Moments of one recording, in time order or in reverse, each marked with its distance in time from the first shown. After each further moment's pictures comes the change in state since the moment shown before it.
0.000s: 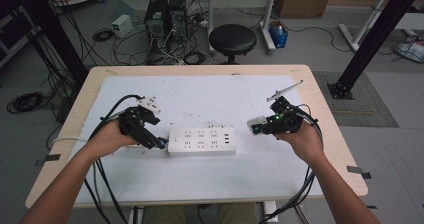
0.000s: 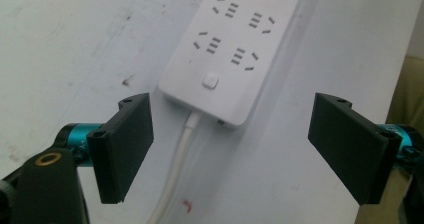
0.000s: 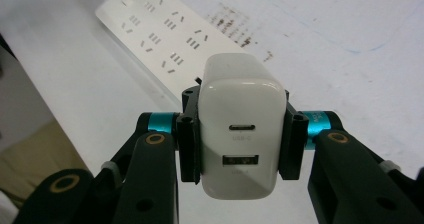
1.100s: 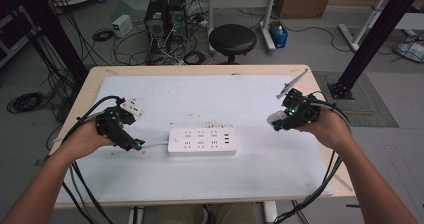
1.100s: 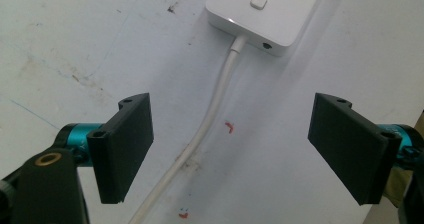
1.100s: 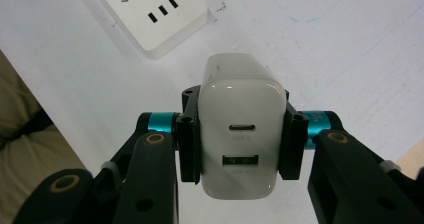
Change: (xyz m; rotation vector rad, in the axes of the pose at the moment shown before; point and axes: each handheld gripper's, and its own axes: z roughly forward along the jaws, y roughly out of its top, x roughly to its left) left arm 0.007 -0.029 -0.022 0.121 0.118 -0.006; right arm -0.015 0.011 -0.039 0.195 -0.127 -0.205
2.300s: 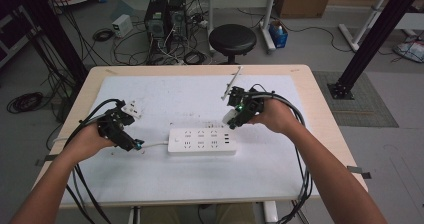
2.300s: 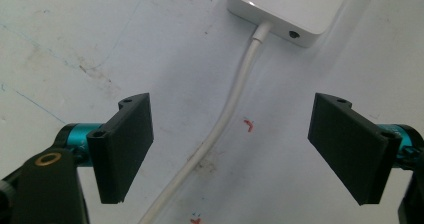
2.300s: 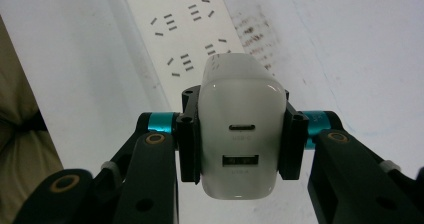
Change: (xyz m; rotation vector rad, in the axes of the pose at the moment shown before) left arm 0.008 -0.011 0.018 0.017 0.041 -0.001; right arm 0.045 0.104 0.068 0.082 0.109 -0.275
